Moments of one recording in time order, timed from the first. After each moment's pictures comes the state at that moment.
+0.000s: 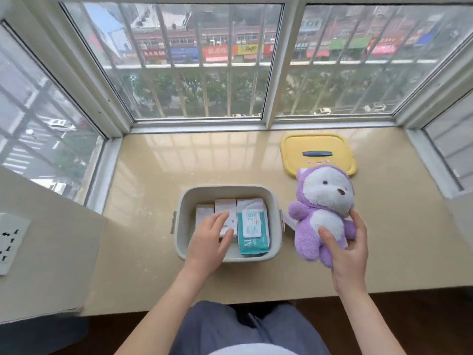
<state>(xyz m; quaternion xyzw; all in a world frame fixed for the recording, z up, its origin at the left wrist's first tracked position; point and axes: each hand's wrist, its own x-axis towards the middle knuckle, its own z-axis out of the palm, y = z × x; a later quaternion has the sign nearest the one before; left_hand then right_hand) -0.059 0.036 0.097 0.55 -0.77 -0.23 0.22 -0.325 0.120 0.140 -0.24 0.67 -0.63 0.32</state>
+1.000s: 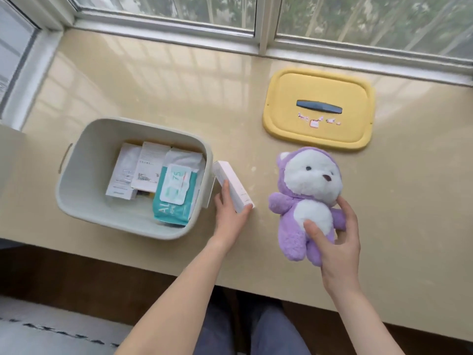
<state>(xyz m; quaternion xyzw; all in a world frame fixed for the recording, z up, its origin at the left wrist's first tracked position) -0.369 0.027 -0.092 0.75 -0.39 -0.50 0.20 -0.564 0.079 0.001 -0.31 0.68 -0.48 0.46</state>
